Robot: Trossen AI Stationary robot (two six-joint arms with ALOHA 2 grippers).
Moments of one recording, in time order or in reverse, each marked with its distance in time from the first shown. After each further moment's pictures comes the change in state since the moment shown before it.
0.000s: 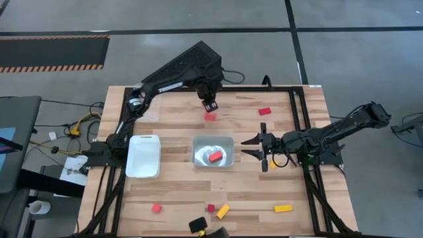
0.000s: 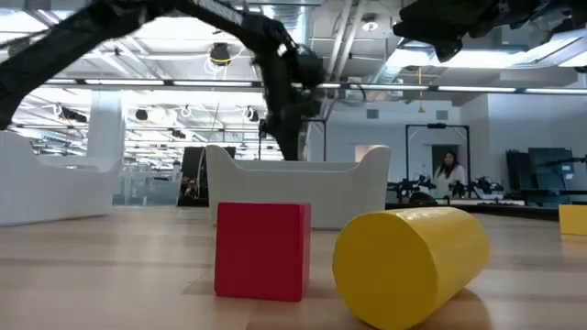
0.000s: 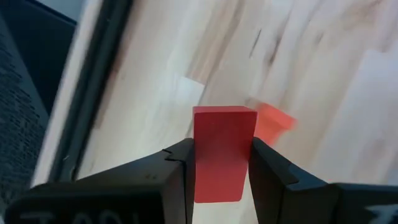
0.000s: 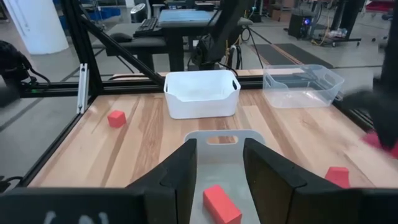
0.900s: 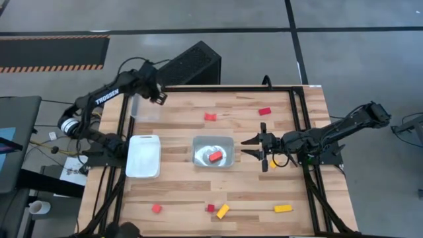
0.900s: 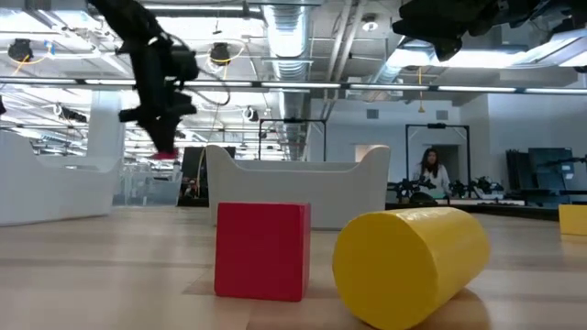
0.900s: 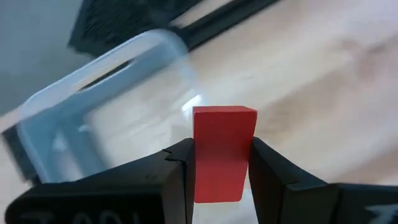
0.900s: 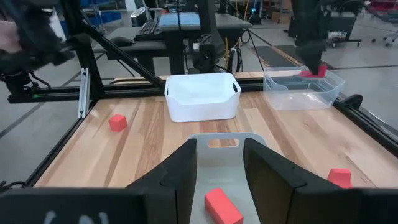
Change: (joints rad) left arm 0.471 -0.816 -1.049 0.334 -0.081 -0.220; right arm 0.002 0.000 0.000 0.013 0.000 0.007
